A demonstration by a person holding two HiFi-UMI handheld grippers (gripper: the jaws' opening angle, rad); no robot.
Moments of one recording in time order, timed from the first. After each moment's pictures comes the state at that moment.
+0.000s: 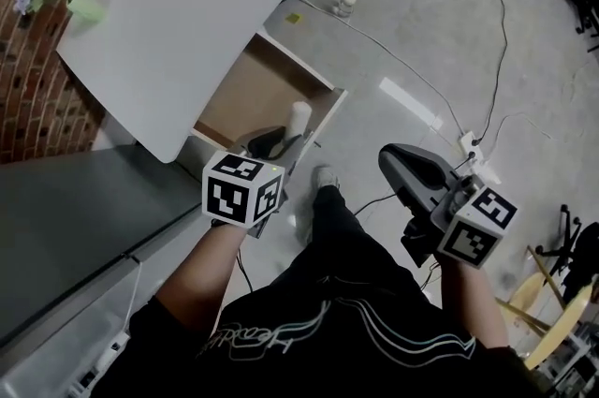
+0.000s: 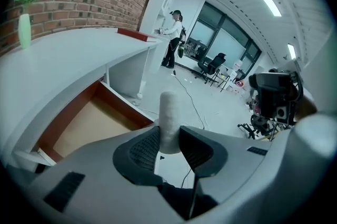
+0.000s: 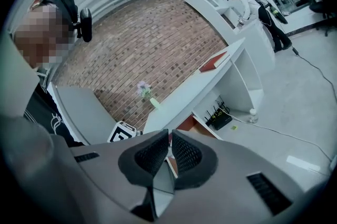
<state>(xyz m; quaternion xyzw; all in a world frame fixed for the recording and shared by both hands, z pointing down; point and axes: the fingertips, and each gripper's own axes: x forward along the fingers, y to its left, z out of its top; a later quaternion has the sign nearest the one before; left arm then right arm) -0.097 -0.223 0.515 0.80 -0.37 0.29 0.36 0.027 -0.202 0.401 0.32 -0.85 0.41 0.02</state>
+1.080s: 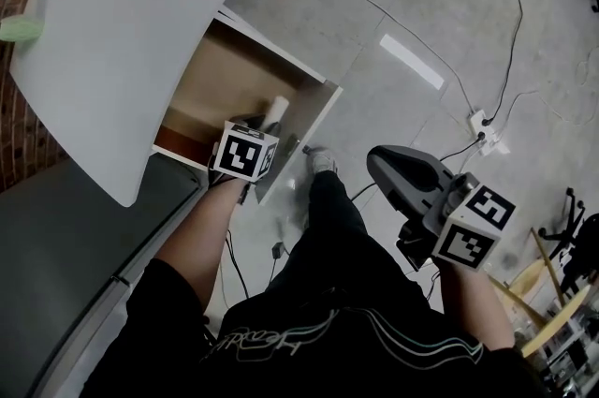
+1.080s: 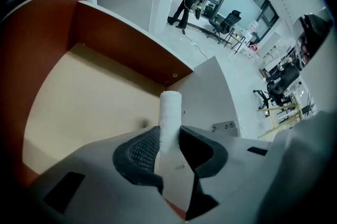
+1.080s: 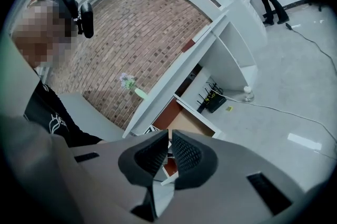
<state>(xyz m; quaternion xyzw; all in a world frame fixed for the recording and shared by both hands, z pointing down) -0.126 -0.270 0.752 0.72 -0.32 0.48 0.38 0.034 -0.262 0.527 0.29 -0.82 0.50 0.06</state>
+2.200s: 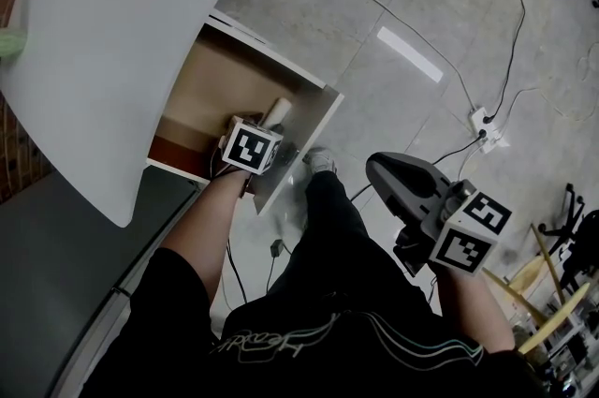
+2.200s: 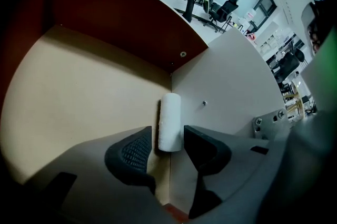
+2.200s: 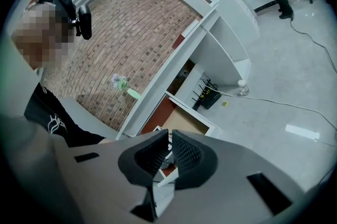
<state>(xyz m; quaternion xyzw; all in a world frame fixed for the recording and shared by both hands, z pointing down) -0.131 -0.277 0.815 0.71 -0.28 0.53 0.37 0.034 -0.271 0.562 0.31 -0.79 0.52 0.06</state>
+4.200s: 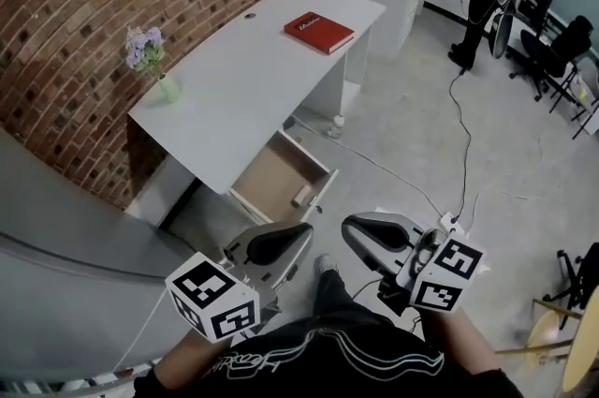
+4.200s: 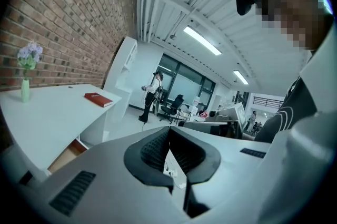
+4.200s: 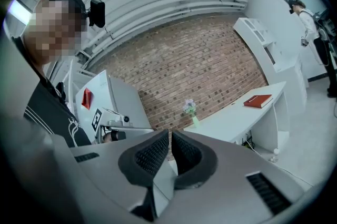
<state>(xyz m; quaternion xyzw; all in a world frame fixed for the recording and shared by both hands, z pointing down) -0.081 0.028 0.162 0.93 -0.29 0.06 0.21 -0.038 0.023 0.167 0.25 -0.94 0.22 -0.03</state>
